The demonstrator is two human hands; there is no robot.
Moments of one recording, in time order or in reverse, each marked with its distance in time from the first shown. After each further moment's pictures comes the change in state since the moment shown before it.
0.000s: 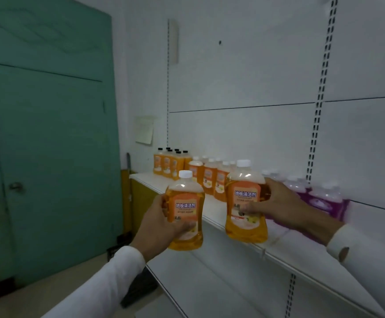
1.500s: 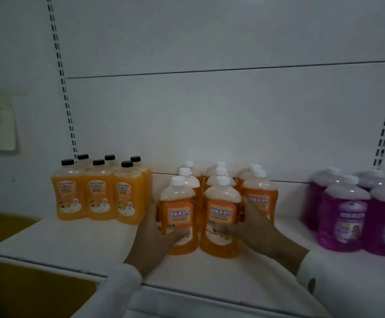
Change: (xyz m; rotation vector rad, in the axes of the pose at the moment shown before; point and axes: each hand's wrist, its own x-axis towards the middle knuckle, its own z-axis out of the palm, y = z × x) left_hand 0.455 -0.255 0.045 -0.179 -0.525 0.126; right_hand 0.358 0.144 0.158 -0.146 0.550 0.404
